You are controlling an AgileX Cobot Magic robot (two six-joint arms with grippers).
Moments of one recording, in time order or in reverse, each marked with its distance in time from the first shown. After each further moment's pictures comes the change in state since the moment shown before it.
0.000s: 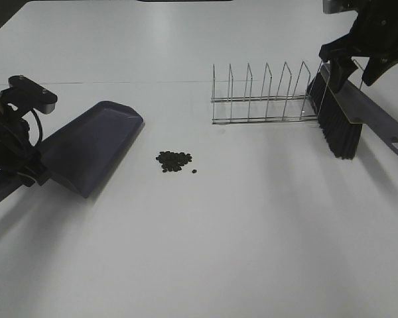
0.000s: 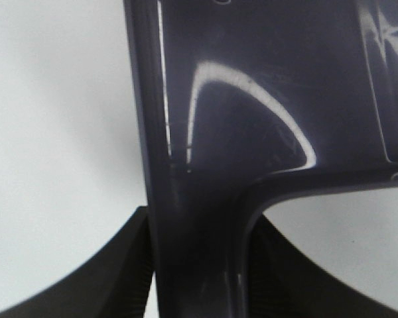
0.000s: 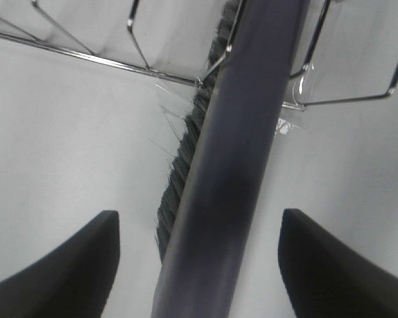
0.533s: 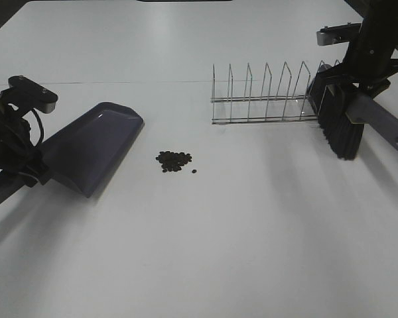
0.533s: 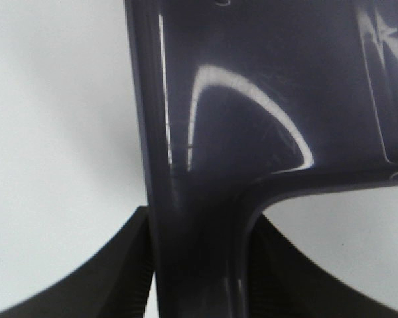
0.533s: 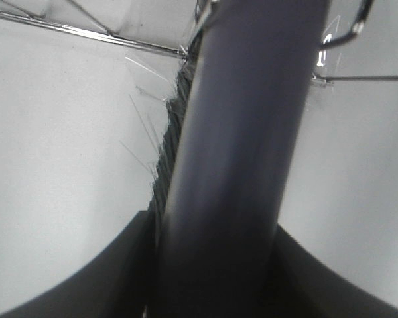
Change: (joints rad) left arm 0.000 0.000 0.000 -0.023 0.000 0.000; right arm -0.004 0.099 -0.005 -0.030 0.002 0.034
